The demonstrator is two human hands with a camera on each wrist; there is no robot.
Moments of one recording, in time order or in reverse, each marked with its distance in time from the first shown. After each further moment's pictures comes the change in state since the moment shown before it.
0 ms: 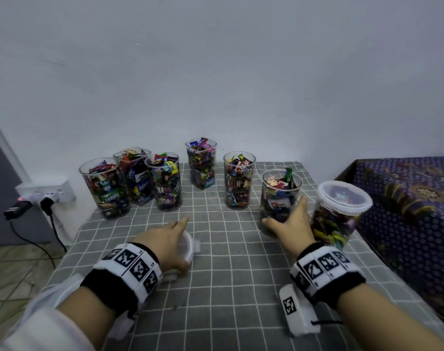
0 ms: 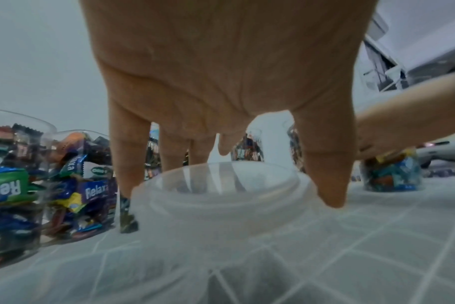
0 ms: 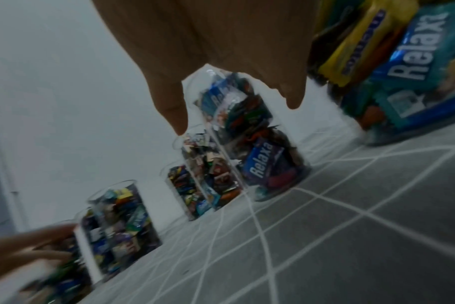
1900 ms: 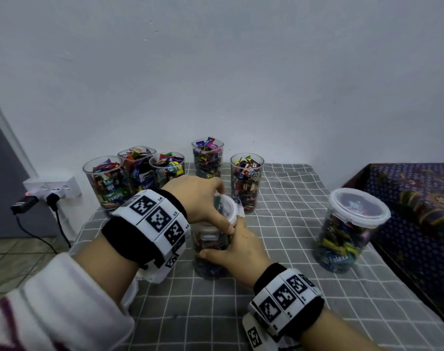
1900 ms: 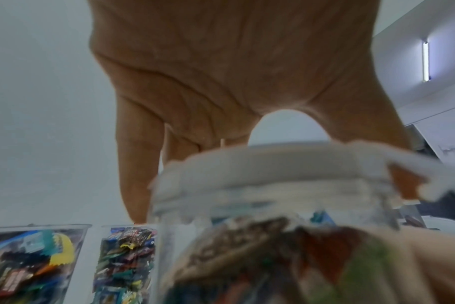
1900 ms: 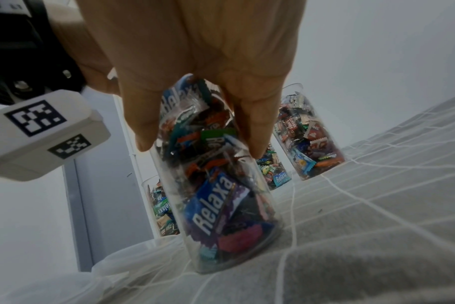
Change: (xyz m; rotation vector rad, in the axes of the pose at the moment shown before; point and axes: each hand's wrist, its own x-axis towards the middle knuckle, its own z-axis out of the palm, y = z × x) left_hand 0.007 0.044 -0.092 0.027 0.180 0.147; right_hand -0.055 -0.066 0.056 -0.035 -0.448 -0.203
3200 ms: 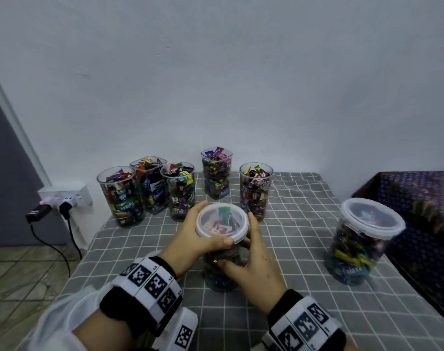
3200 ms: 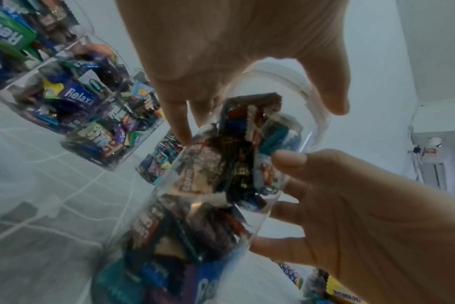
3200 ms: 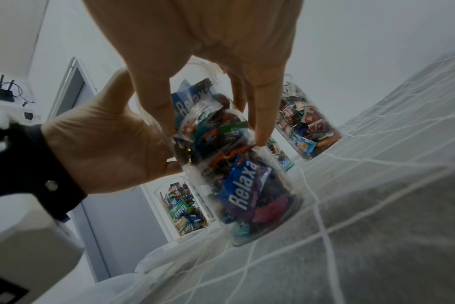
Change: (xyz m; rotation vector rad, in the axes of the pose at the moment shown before) left_hand -0.019 -0.021 0.089 -1.487 0.288 0.071; right_hand -0.014 0.008 0.014 0.235 0.143 -0.143
